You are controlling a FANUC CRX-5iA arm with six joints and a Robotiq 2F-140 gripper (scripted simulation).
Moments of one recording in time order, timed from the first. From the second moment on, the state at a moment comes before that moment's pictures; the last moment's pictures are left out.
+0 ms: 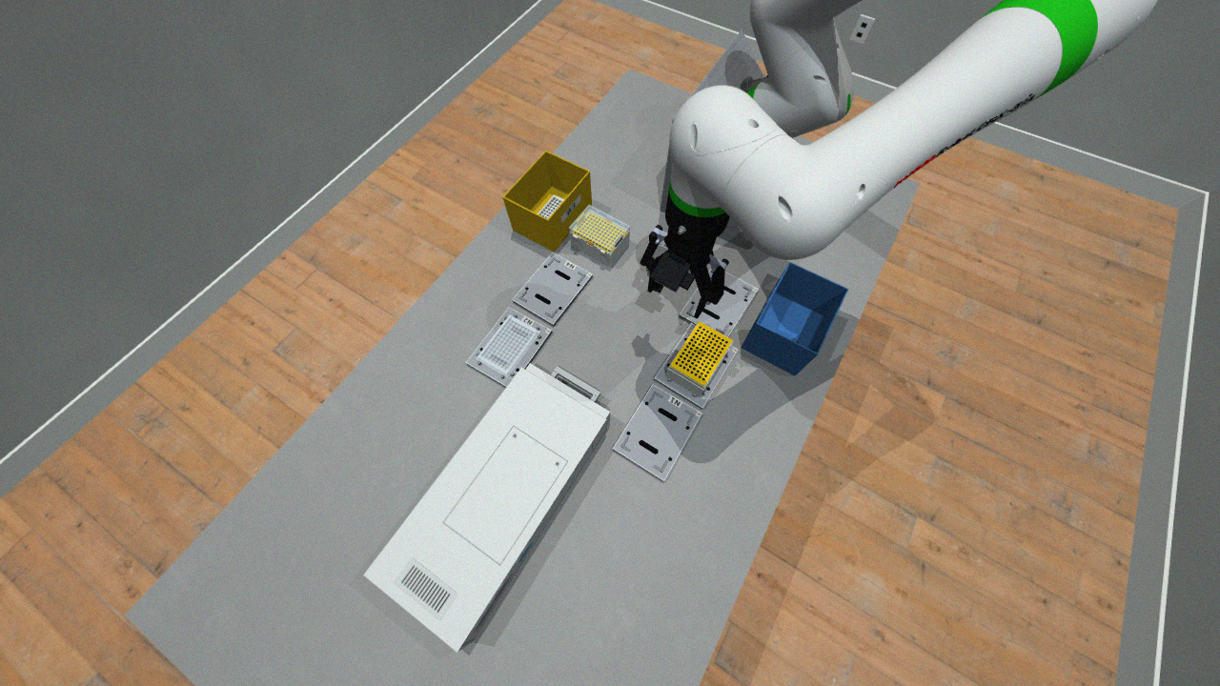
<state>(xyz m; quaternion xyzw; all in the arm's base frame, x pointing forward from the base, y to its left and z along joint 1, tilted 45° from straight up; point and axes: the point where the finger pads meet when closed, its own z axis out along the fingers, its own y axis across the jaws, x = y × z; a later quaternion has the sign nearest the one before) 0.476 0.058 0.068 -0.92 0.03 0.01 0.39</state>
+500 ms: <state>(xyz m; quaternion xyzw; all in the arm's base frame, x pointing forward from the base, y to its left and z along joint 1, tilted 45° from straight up) 0.494 0.090 0.104 -0.92 0.03 0.01 0.39</state>
